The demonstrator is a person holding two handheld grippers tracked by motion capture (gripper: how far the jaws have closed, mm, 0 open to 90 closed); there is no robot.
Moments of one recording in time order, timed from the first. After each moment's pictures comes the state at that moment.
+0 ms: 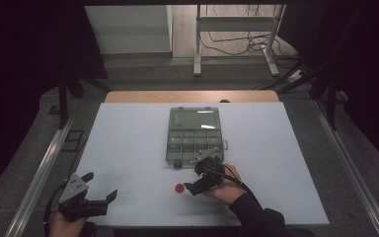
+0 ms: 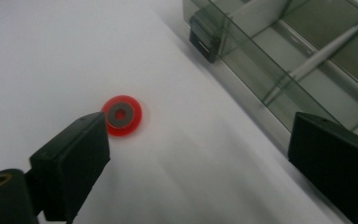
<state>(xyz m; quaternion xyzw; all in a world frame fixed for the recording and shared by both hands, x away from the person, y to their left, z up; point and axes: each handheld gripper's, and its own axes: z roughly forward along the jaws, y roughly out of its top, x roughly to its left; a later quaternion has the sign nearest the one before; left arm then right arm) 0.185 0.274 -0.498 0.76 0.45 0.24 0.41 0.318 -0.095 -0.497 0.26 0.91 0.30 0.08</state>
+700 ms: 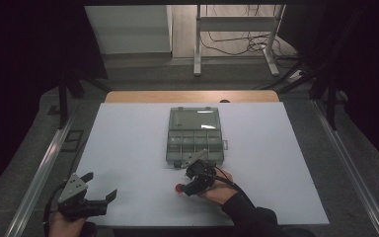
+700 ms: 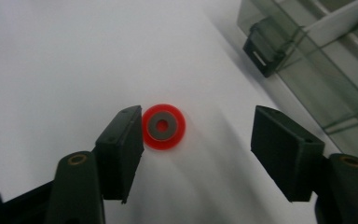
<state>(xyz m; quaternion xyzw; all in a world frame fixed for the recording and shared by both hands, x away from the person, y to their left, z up) 0.185 0.275 -0.498 0.75 0.45 0.24 0.42 0.315 -0.074 -0.504 0.21 0.93 0.29 0.04</state>
